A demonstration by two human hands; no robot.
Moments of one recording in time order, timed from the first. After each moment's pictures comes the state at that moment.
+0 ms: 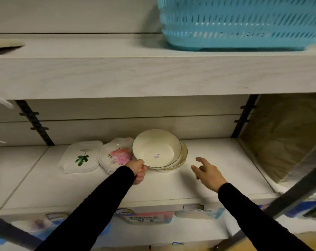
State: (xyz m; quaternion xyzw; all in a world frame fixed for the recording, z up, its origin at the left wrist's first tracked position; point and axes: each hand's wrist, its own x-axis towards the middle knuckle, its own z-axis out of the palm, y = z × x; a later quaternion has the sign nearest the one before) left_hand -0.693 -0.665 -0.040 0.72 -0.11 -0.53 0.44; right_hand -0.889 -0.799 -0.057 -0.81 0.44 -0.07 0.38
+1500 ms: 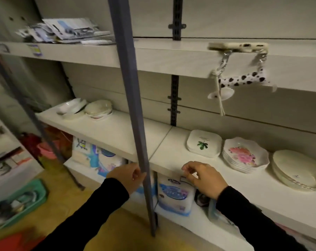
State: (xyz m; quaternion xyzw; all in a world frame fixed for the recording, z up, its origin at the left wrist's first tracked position) left_hand -0.594 -0.261 -0.012 0.97 -0.22 -0.01 0.12; right_hand -0.678 -0.486 -0.018 -0.96 0.07 -0.01 0.27
